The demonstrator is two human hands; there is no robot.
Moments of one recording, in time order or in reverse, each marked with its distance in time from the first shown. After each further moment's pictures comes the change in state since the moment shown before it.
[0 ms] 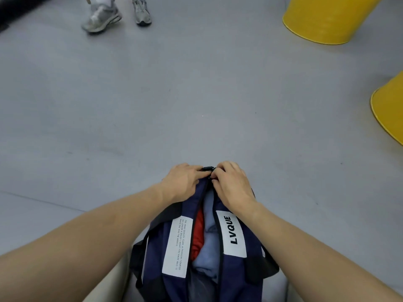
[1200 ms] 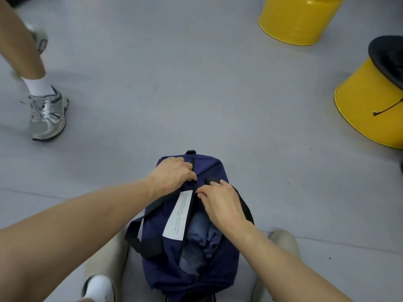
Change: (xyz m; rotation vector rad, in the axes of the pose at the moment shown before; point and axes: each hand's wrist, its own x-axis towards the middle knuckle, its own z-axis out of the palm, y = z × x) left_hand -0.050 0.038 -0.035 0.273 0.093 0.319; right_hand -0.107 -0.061 -0.060 -0.022 -0.195 0.145
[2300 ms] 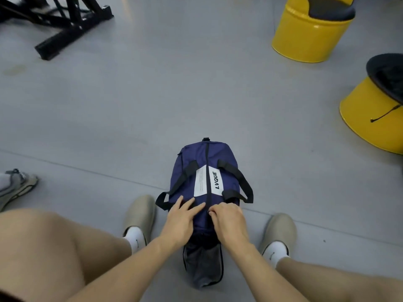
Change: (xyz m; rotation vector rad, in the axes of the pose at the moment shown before) left_hand -0.171 0.193 0.024 -0.530 0.046 -0.648; right_hand -0.158 -0.035 0.027 0.039 0.109 -0.019
